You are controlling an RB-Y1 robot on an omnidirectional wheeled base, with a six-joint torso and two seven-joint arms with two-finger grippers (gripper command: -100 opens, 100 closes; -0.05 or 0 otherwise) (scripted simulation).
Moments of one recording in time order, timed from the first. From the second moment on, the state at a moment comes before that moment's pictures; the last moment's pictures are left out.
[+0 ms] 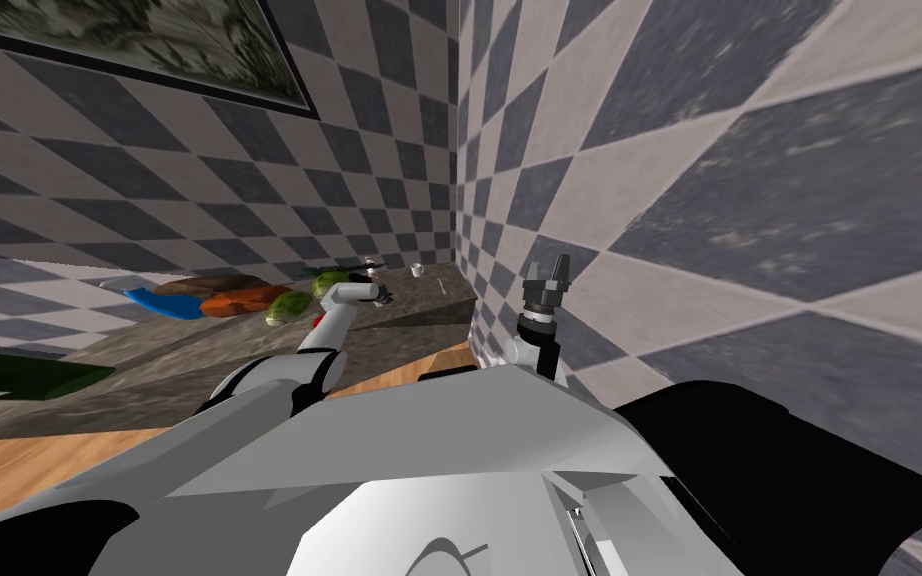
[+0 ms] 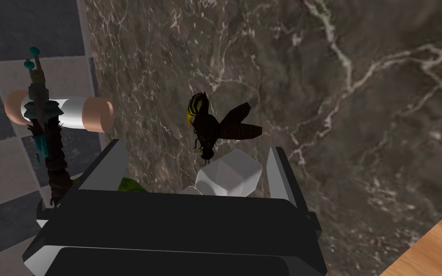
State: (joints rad) left arm -0.64 0.43 0.04 -1.08 0.26 0.97 0.33; right arm 0.47 0.05 -0.04 -2.34 -0.08 -0.61 0.06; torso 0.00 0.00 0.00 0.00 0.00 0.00
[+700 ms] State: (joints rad) left arm -0.75 0.48 0.03 -0.92 0.29 1.14 0.38; right arm 0.47 0.05 -0.04 -2.34 -0.08 -0.61 0.06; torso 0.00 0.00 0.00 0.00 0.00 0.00
